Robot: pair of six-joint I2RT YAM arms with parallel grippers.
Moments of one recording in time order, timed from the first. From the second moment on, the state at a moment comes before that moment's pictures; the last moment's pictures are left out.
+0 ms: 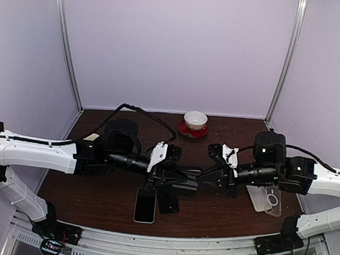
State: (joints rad) left arm -1.12 1.43 0.96 0.16 0.49 0.35; right arm 1.02 0.99 0.77 -0.16 -0.36 -0.16
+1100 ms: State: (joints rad) left arm -1.14 1.40 0.90 0.25 0.47 0.03; right arm 1.01 0.96 0.65 -0.01 -0.28 -0.03
